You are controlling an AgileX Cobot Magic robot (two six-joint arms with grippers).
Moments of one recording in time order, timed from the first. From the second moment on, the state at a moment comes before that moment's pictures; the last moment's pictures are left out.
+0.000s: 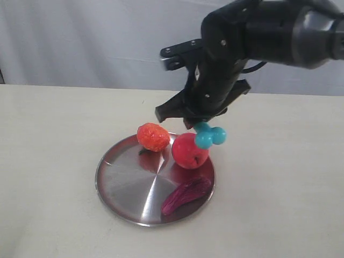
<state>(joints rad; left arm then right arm) -0.23 0.00 0.00 0.13 0.35 -0.16 0.21 1.85 -1.53 -0.18 0.91 0.23</state>
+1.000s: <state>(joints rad) -0.23 0.00 0.00 0.13 0.35 -0.16 0.01 1.67 -0.96 -0.18 0.50 0.49</state>
